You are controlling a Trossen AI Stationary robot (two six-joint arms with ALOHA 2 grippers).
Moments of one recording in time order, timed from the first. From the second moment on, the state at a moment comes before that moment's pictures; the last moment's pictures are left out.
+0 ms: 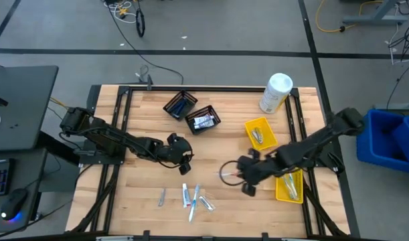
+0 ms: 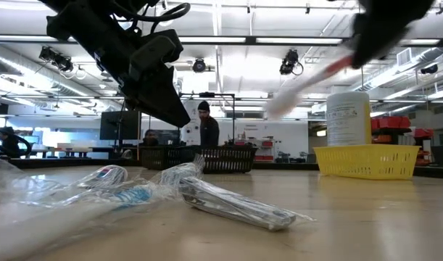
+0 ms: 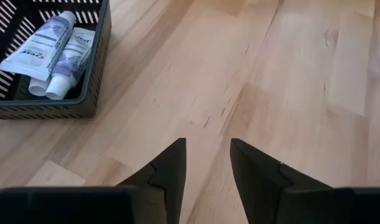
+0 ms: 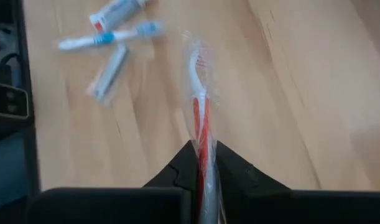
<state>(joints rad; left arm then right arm) -0.23 1.52 0.75 0.01 -0.45 -0.53 0.48 1.42 1.04 -0.66 0.23 0.71</state>
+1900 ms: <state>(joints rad) -0.23 1.52 0.75 -0.01 -0.46 -0.49 0.71 1.09 0.84 -1.24 -0.60 1.35</state>
